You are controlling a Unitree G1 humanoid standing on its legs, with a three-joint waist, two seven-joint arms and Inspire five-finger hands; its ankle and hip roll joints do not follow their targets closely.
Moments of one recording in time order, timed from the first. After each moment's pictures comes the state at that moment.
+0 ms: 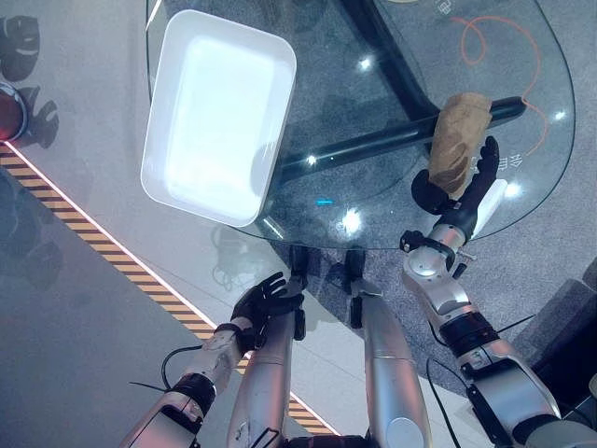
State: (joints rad) left arm -0.36 0.30 -0.46 0.84 -0.80 -0.08 -0.10; right arm -0.65 -0.36 0.32 0.45 0.24 -0.07 -1.07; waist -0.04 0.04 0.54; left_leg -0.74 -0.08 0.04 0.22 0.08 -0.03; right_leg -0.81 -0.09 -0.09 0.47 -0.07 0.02
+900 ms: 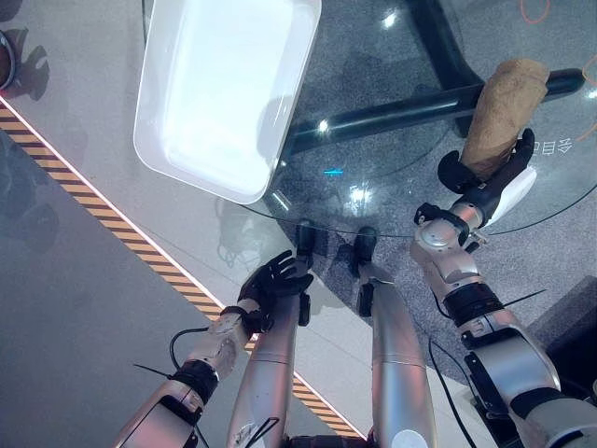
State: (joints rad) left arm -0.40 0.32 -0.50 0.73 -0.85 -0.08 -0.07; right arm -0.80 -0.38 0.28 0.63 0.36 -0.08 -1.13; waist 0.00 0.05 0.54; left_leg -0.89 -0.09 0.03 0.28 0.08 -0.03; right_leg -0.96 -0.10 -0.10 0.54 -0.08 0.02
